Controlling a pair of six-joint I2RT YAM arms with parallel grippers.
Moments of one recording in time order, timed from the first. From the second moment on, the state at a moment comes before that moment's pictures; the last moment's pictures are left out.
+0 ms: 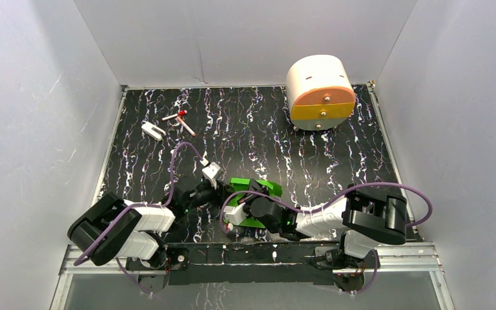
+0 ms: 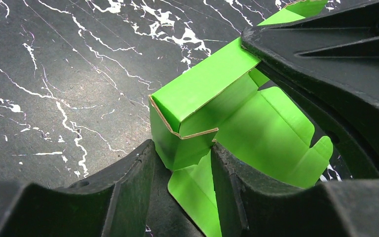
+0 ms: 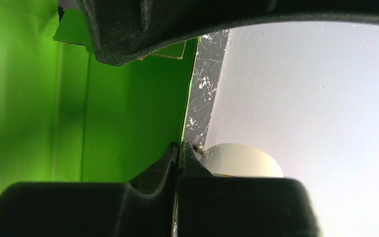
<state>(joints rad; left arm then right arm) -0.65 1.34 0.16 0.85 0.29 -0.18 1.33 1.56 0.49 0.62 0.61 -1.23</state>
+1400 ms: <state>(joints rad) -0.37 1.12 0.08 0.81 0.31 -0.33 1.34 1.53 0.48 0.61 0.58 -1.23</state>
